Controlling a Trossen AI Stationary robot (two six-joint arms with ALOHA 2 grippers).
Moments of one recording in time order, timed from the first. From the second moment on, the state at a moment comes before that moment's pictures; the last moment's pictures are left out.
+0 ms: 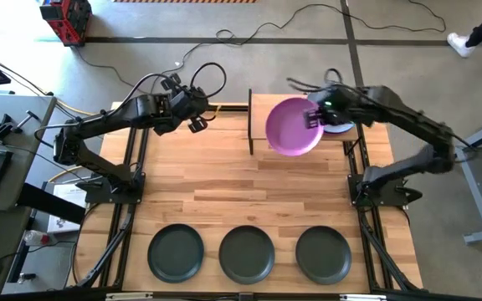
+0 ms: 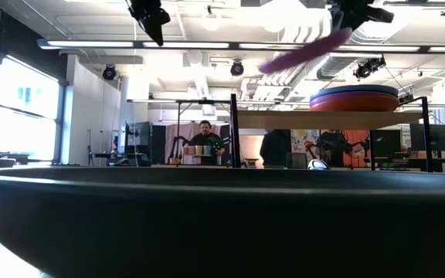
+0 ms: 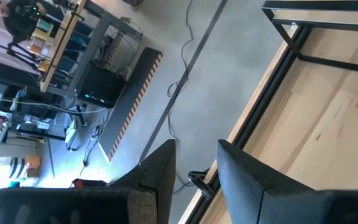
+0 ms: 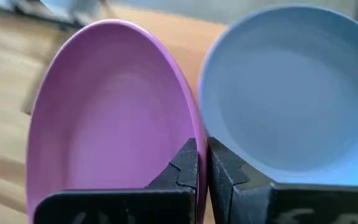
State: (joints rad) left arm 0.27 1.41 1.53 -1.00 -0.86 0.19; right arm -0.37 1.25 1.55 -1.32 0.36 0.85
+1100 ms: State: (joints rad) left arm 0.28 1.41 1.53 -1.00 -0.85 0.22; right arm -0.52 1.30 1.30 -0.88 0.42 0.81
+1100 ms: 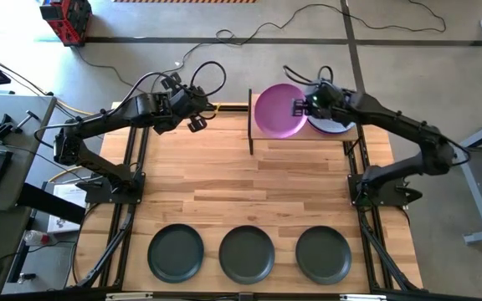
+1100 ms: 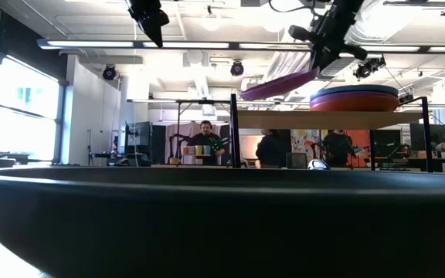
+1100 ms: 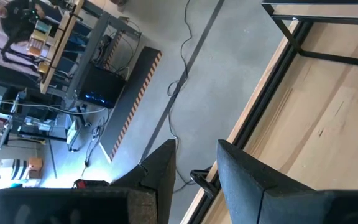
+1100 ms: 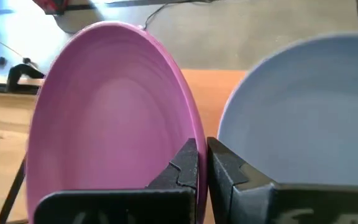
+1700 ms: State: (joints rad) left arm 0.28 1.41 1.53 -1.00 -0.85 0.22; right arm -0.52 1.44 1.34 -0.92 0.38 0.78
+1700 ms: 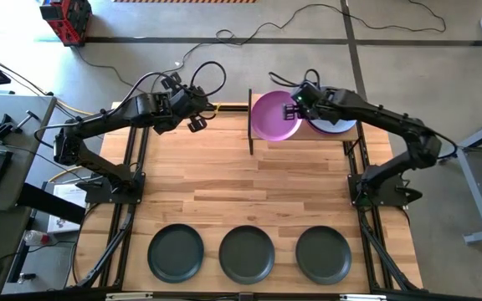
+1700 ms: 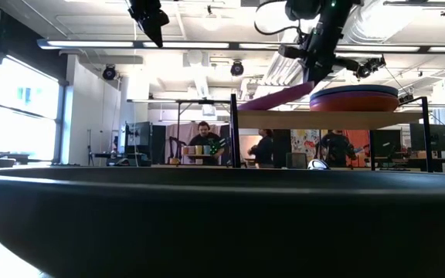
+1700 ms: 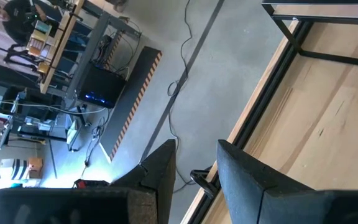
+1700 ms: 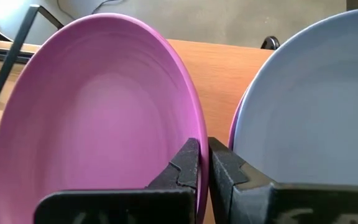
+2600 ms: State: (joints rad) left arm 0.28 1.41 1.53 -1.00 -0.85 0.22; right arm -0.54 1.45 1.34 -0.91 0.38 0.80
